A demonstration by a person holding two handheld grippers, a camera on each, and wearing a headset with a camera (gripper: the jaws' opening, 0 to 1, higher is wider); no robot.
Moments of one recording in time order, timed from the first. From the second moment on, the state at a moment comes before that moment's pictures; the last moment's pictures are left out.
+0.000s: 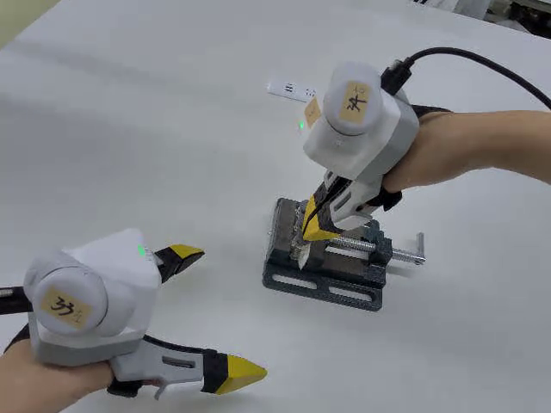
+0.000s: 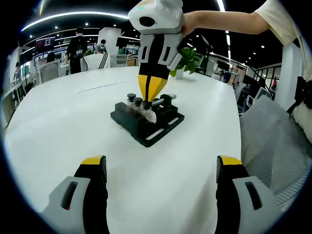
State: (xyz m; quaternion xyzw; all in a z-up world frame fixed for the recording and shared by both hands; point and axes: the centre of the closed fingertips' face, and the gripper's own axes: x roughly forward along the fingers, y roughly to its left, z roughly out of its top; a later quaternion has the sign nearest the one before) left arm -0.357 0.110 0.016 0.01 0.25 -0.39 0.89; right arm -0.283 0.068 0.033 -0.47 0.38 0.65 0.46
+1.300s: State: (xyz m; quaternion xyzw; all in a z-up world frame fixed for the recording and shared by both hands) left arm -0.350 0.105 0.011 0.00 0.25 -0.39 0.89; right arm -0.283 0.070 0.030 -0.46 0.45 0.62 0.45
